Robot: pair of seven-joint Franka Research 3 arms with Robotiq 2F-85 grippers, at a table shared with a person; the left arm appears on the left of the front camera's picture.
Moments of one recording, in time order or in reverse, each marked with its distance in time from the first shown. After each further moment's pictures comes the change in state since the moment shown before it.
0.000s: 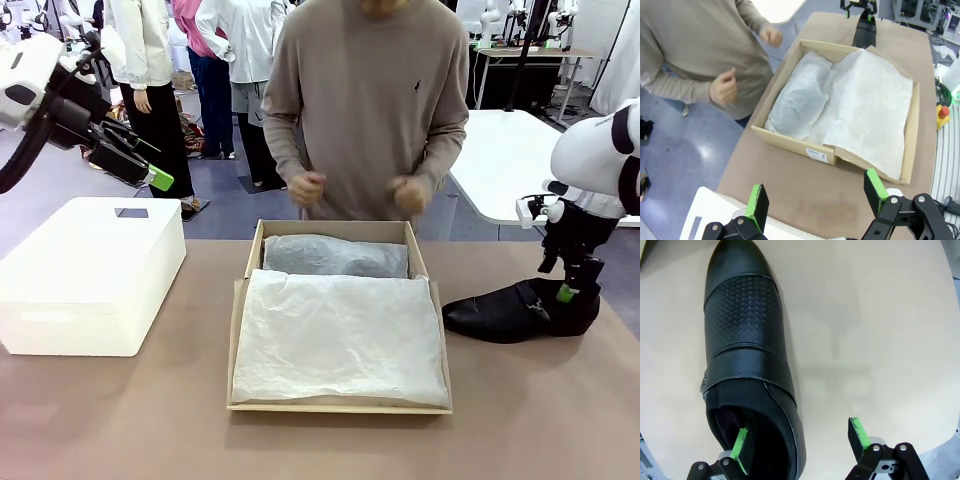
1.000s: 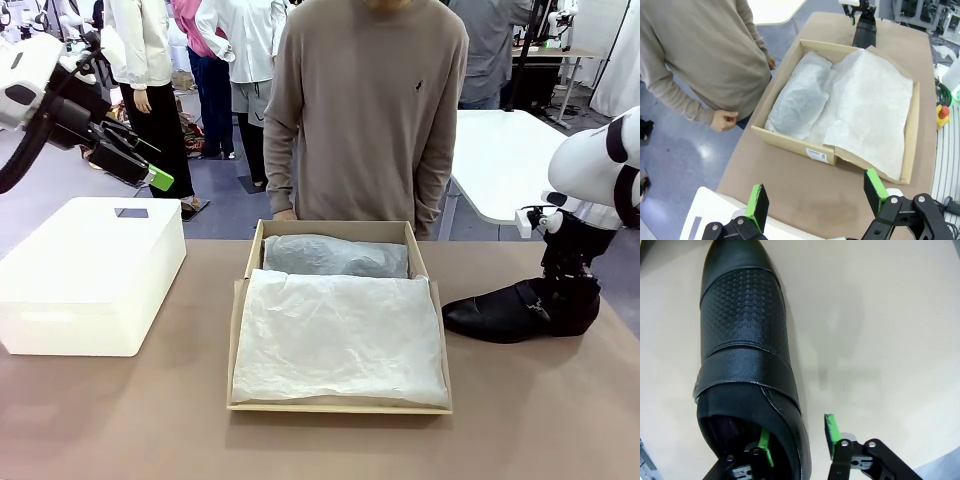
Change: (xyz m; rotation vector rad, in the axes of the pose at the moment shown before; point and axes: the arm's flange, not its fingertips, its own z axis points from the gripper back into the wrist) left arm 0.000 0.000 0.000 0.000 0.000 0.000; right arm -0.007 -0.001 -0.019 0.031 -0.015 -0.010
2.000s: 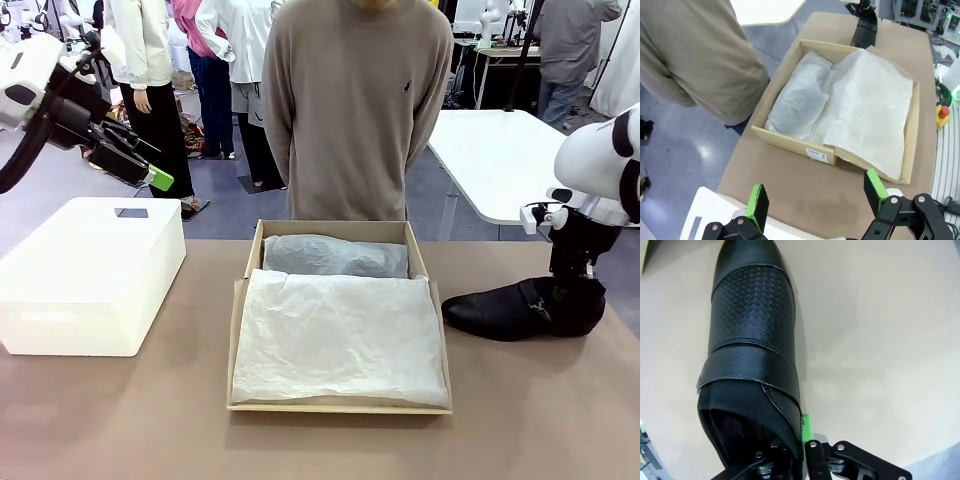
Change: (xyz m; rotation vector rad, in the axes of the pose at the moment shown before) left arm 0.000 0.000 0.000 0.000 0.000 0.000; right arm -0.005 0.000 0.013 0.022 -0.005 -0.027
